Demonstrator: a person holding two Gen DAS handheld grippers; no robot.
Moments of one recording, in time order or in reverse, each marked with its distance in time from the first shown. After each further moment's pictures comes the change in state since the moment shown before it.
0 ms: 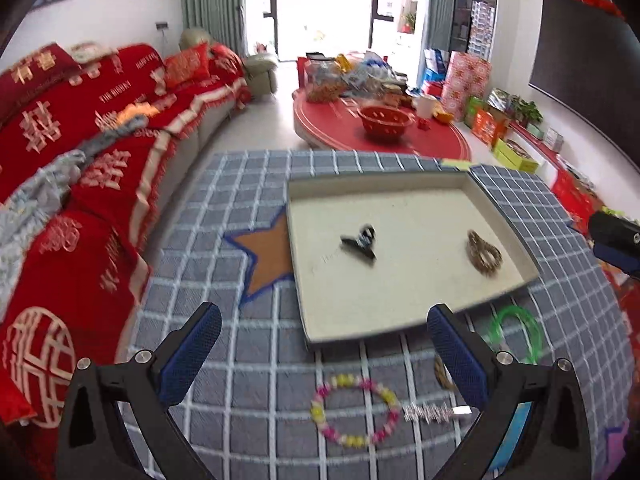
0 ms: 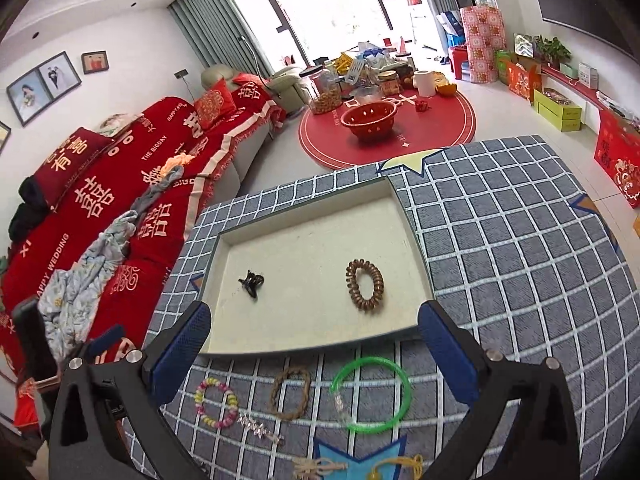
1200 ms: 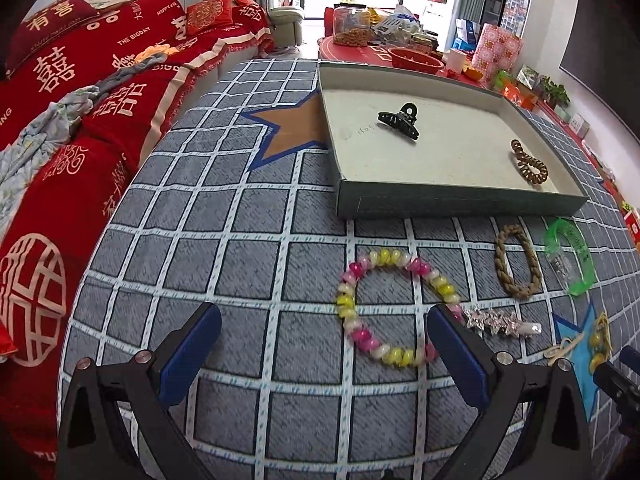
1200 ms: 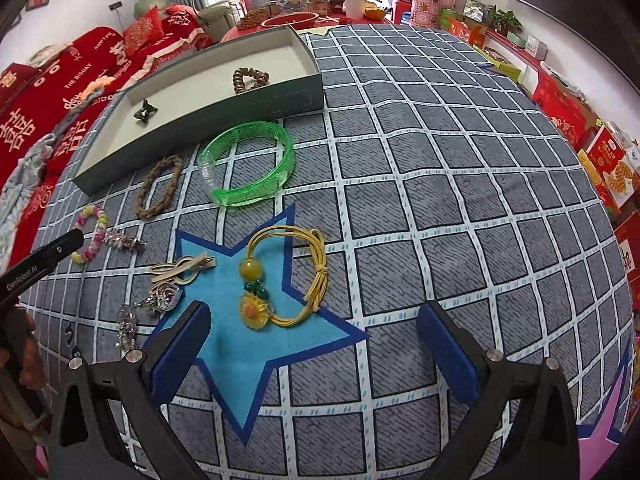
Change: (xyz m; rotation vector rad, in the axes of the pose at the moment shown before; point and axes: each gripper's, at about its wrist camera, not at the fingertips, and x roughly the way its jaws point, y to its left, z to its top) left arm 0.044 0.010 -0.082 -0.068 0.135 0.069; right arm 0.008 -0.047 -0.148 -0.019 0.245 -0.342
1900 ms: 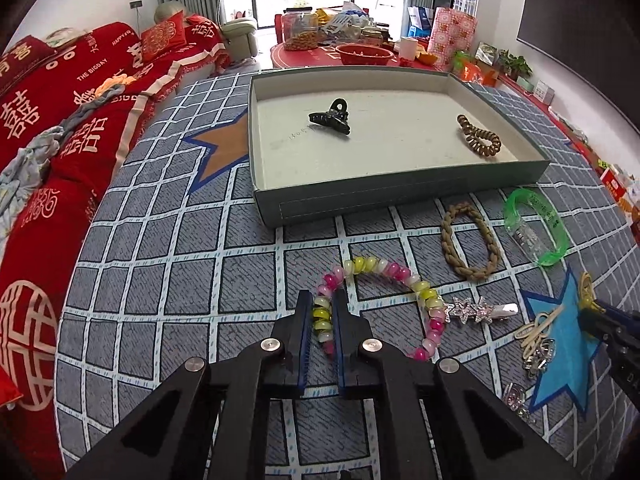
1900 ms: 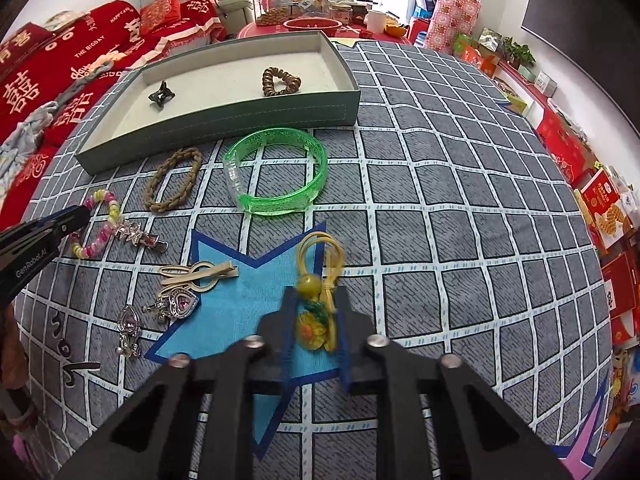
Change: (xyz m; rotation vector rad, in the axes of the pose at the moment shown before) left arm -0.012 -0.033 -0.004 0.138 -0.019 -0.077; right arm -0.001 0.030 0.006 -0.116 -0.026 -0.061
